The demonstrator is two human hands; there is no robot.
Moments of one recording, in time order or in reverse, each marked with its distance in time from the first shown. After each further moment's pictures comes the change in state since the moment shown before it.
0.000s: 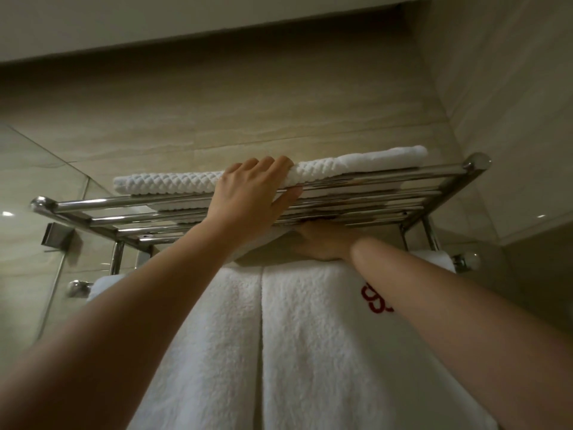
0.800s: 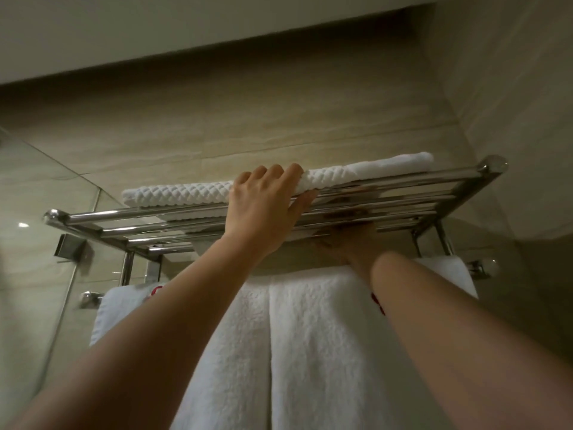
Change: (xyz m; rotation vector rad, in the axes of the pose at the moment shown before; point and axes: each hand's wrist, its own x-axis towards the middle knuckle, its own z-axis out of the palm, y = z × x) left_hand -0.001 0.010 0.006 -0.016 0.073 -0.096; right_hand 0.021 0.042 0.020 -0.305 0.198 0.348
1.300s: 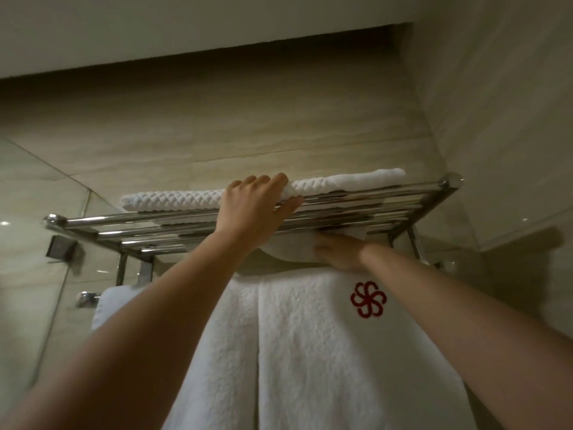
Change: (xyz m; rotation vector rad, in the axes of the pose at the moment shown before) left_hand 0.011 -0.004 -0.010 -0.022 -0.104 0.000; right_hand -0.066 0.008 -0.062 0.480 -0.316 -0.173
